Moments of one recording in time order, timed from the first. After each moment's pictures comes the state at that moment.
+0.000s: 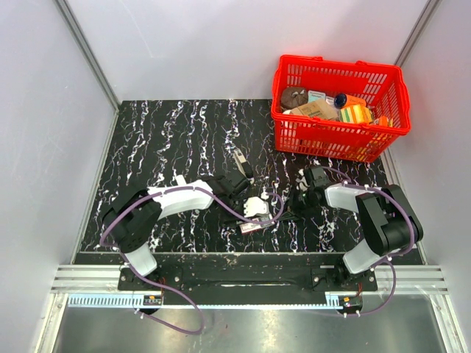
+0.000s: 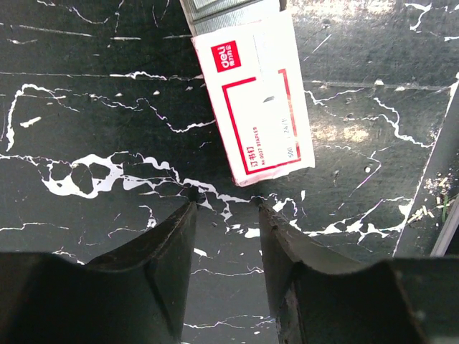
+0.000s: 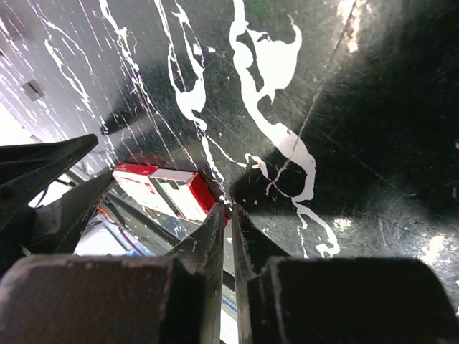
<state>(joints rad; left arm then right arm) -0.87 1.70 1.01 -0.55 0.28 0.62 0.32 1.58 0.64 -0.21 -0.57 0.70</state>
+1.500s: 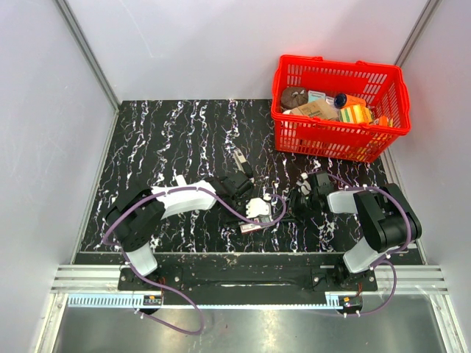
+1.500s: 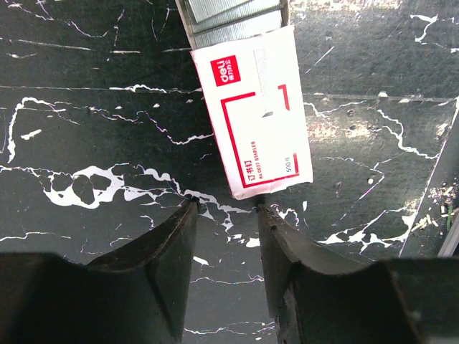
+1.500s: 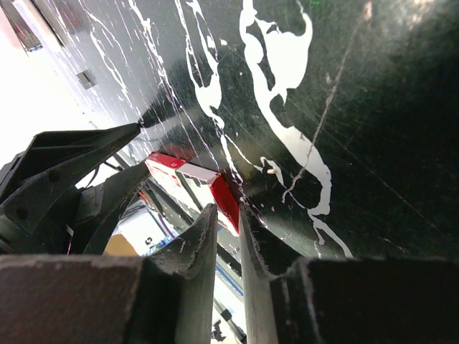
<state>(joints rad) -0.90 1.72 1.03 -0.55 0.25 0.61 0.27 1.60 0.52 0.03 -0.74 0.80</state>
